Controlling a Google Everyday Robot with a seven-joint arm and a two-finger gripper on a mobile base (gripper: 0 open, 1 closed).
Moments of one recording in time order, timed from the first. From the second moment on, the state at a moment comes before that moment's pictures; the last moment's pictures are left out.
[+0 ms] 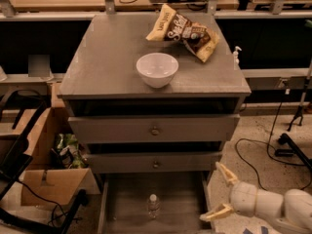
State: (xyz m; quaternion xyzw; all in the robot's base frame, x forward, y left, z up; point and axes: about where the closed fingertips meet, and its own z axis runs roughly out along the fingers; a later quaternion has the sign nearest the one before) arm 0.445 -0.187 0.548 -0.44 0.67 0.29 0.53
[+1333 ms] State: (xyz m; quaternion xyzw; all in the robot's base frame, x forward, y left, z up) arm 0.449 -0.134 0.401 -0.43 0.67 0.36 0.49
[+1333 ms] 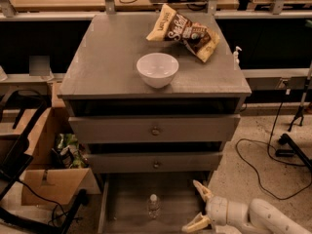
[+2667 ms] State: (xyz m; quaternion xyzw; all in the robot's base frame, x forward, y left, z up) arm 0.526 -0.105 0.238 -0.47 0.66 0.35 0.48
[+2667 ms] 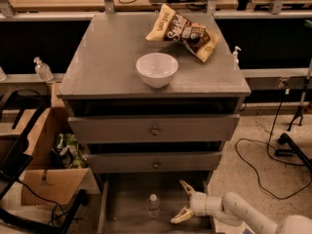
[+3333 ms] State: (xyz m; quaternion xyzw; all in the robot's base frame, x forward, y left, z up) arm 0.519 -0.050 0.201 -0.47 0.65 0.39 0.45
